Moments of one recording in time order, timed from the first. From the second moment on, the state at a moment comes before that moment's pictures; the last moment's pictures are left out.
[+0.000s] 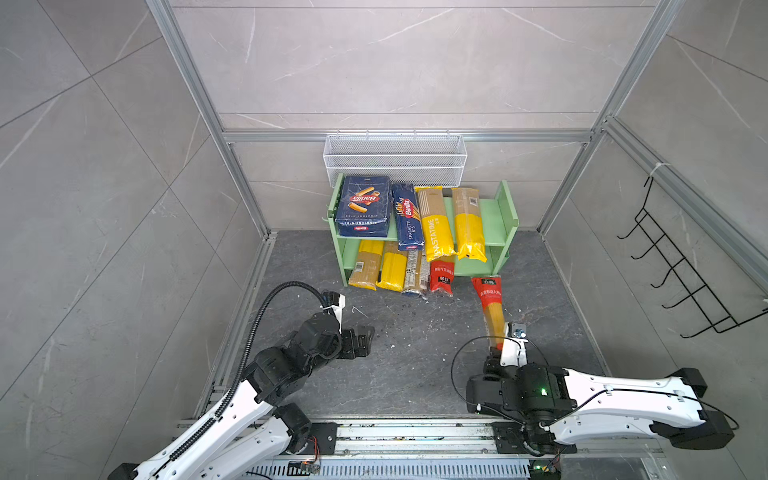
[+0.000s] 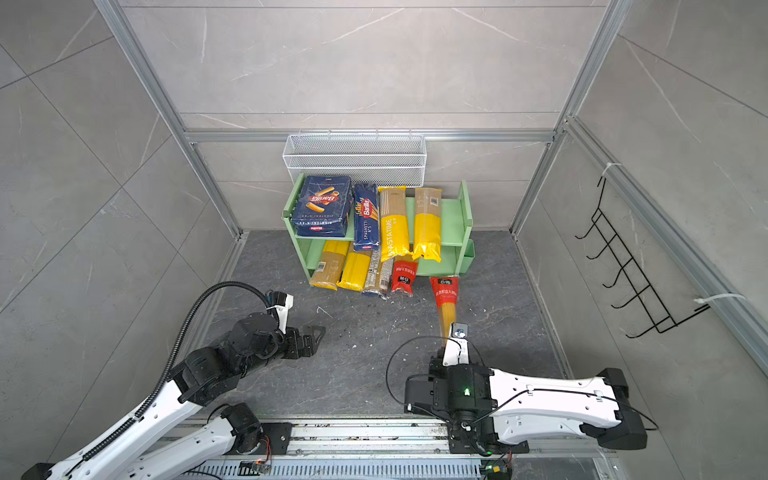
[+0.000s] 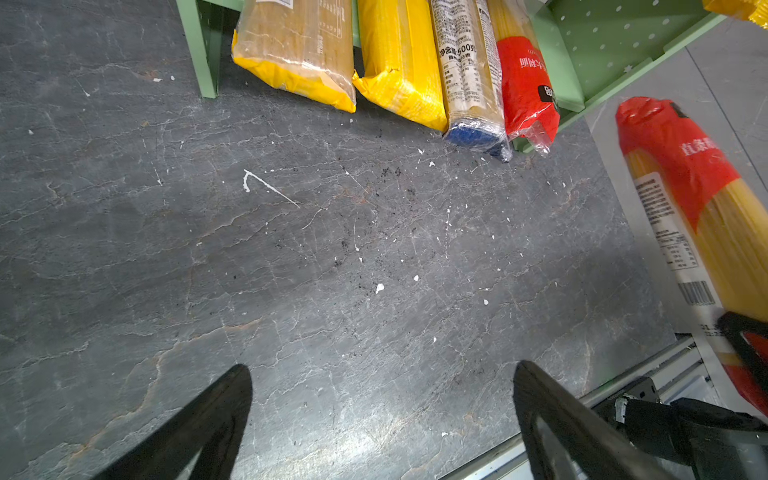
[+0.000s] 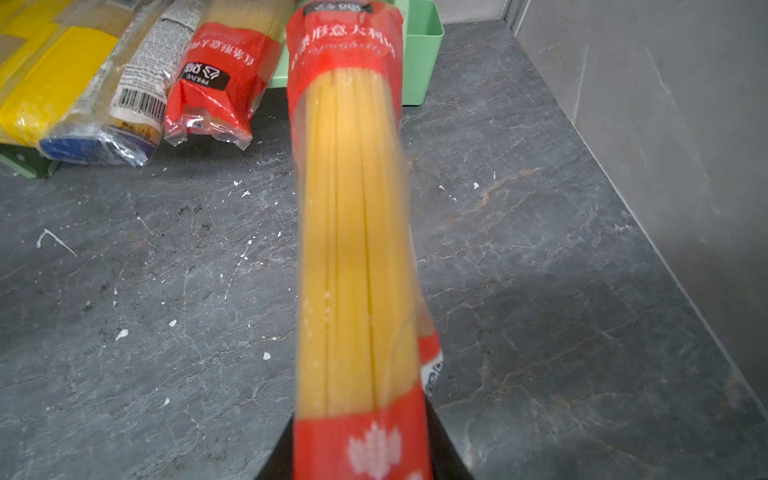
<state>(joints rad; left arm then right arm) -0.79 0.72 0.80 -0.74 -0.13 -0.63 1.40 0.99 0.90 -1.40 0.92 1.48</state>
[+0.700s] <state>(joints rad) -0.79 0.73 0.81 -0.75 -0.14 -0.62 0.86 1.04 0.86 -0.82 0.66 0.73</state>
